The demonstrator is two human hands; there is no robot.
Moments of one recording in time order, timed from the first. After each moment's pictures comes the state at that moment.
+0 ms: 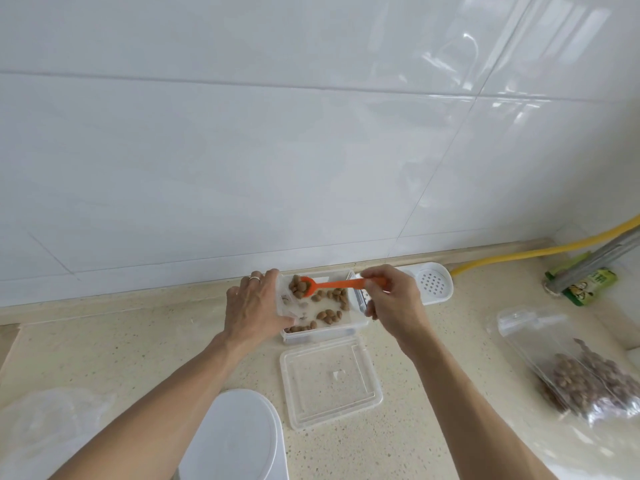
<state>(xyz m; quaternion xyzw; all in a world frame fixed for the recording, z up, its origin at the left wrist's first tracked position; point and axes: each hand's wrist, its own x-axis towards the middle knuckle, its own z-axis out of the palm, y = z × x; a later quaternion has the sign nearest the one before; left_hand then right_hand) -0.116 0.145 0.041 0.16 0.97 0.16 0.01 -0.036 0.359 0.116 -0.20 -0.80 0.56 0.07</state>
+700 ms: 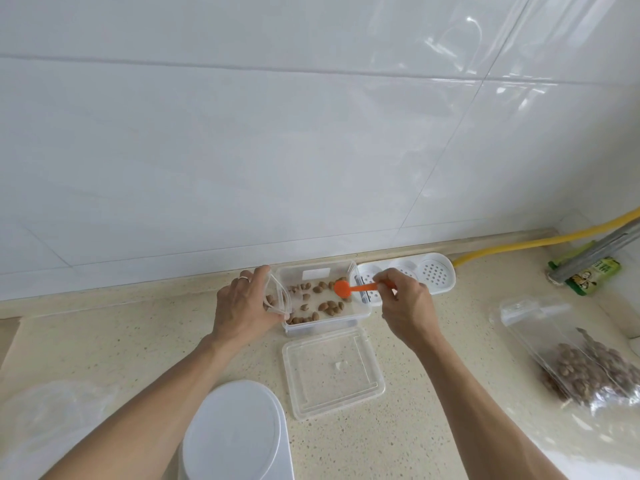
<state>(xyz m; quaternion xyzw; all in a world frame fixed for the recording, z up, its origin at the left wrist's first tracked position) -0.116 0.124 0.020 0.14 0.96 0.24 0.00 -0.030 0.379 0.082 -0.16 -0.93 0.31 0.11</state>
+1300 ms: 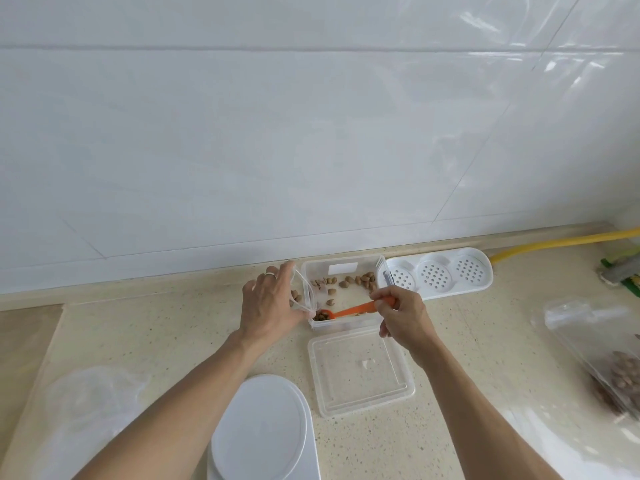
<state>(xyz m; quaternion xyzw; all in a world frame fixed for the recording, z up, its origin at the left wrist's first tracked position) -0.114 0.123 0.018 0.15 0.97 0.20 -0.01 -0.039 0.352 0.043 -0.23 -0.82 0.53 -0.05</state>
